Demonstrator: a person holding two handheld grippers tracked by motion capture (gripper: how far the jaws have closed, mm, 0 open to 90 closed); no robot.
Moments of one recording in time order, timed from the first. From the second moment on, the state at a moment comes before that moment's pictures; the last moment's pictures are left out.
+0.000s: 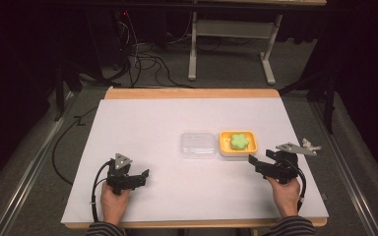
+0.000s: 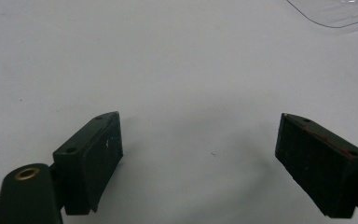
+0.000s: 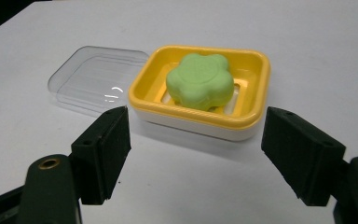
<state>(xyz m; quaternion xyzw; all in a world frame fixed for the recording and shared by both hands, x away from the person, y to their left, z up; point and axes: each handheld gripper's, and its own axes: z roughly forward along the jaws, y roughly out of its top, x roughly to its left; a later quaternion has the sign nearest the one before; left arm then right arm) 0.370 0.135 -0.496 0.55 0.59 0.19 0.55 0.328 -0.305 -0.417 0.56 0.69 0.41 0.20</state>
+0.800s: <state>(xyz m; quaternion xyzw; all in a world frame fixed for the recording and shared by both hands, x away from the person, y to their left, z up) 0.370 0.134 -0.496 0.55 0.59 0.19 0.55 0.320 -0.291 -0.436 0.56 0.70 0.41 0.19</state>
